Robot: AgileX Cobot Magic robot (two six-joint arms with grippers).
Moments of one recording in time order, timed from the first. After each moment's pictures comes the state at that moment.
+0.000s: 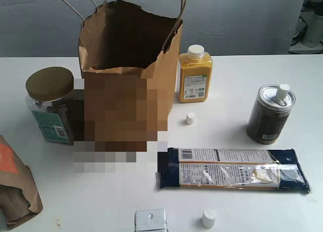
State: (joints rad) left arm 0.04 0.00 0.00 -0.11 0.40 0.27; right arm 0.22 0.01 0.00 0.15 0.05 0.01
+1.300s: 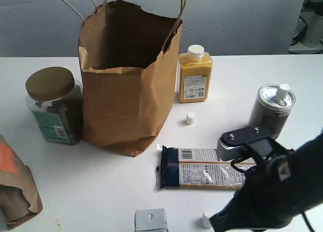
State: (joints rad) left arm 0.04 0.00 0.00 -0.11 0.40 0.27; right arm 0.92 1.35 -0.64 0.30 0.73 0.00
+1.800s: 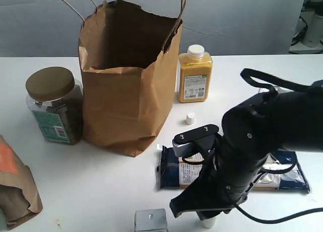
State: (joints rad) left arm 0.04 0.00 0.00 -0.11 0.40 0.27; right arm 1.02 1.70 -0.87 0.11 0.74 0.23
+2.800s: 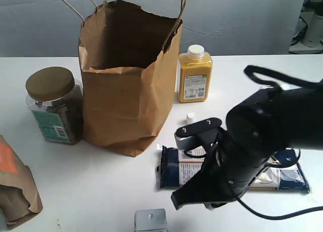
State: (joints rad) left arm 0.04 0.00 0.00 -0.11 0.40 0.27; right arm 1.02 1.66 -0.87 0.06 0.73 0.27
